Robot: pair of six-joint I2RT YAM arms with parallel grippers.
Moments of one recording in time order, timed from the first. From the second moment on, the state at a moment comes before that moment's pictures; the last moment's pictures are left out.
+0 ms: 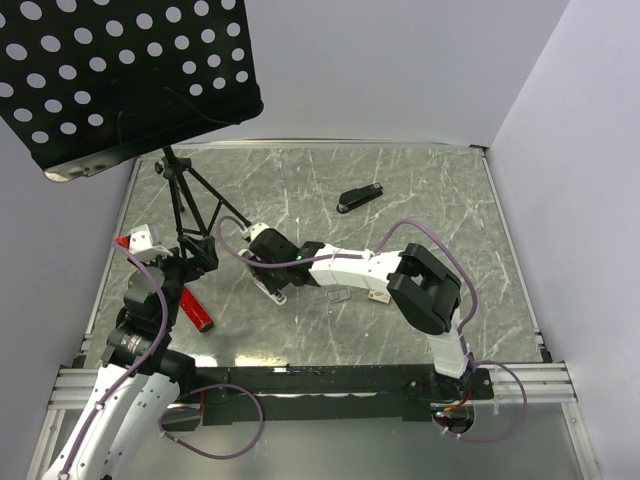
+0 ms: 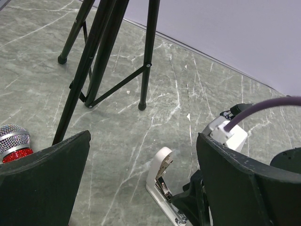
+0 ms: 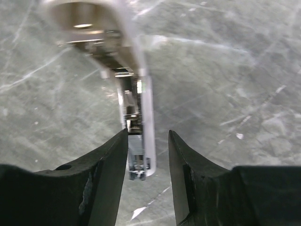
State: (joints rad) left arm -0.31 0.38 0.51 -0.25 -0.34 -0.49; right arm 1.05 1.99 1.43 -0.34 0.14 0.26
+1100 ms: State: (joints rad) left arm -0.31 0.38 0.51 -0.25 -0.34 -0.49; right arm 1.03 2.01 1.46 -0.37 0.12 0.30
